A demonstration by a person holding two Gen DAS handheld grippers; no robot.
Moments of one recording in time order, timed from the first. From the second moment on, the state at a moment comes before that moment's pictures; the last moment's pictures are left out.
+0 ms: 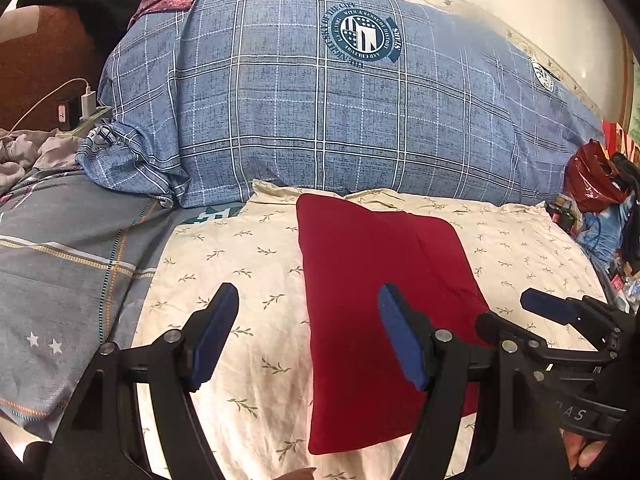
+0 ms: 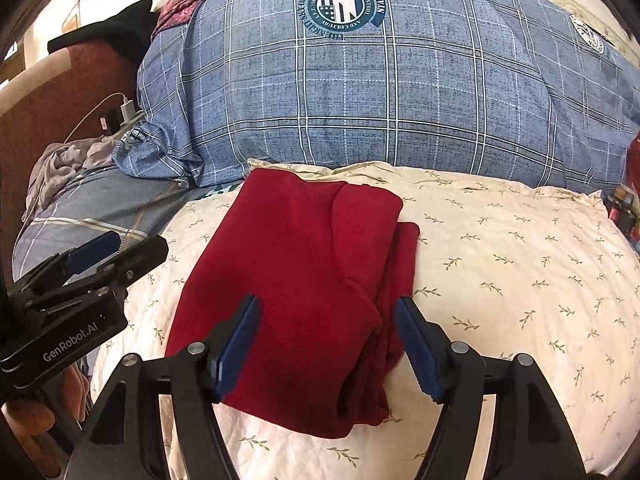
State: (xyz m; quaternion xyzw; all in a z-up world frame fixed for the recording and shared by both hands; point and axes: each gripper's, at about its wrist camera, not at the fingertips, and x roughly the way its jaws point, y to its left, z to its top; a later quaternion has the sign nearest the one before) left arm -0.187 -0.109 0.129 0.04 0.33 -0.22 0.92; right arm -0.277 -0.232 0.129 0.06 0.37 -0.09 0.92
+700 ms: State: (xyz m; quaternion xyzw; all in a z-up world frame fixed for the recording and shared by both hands) left arm -0.182 -0.107 0.122 0.04 0.34 -0.20 0.92; right arm -0.268 -0.234 0.123 0.07 0.38 -0.08 0.92
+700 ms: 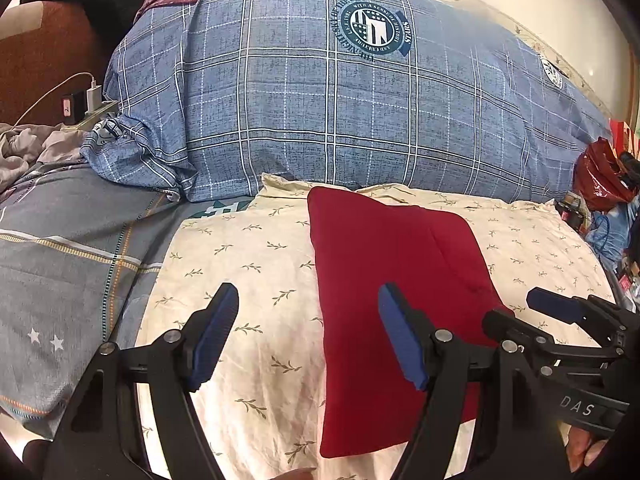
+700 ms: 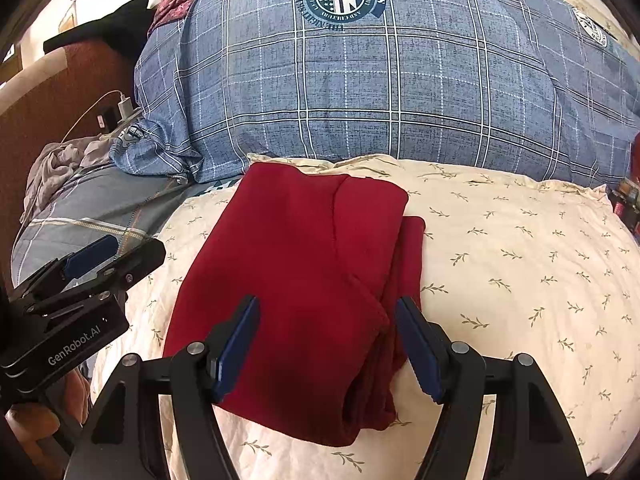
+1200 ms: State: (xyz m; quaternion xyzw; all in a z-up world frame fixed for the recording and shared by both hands) left arm -0.182 -0.108 0.121 0.05 0.34 -0.20 0.92; right arm -0.266 -0.235 0.117 0.07 0.39 -0.09 0.91
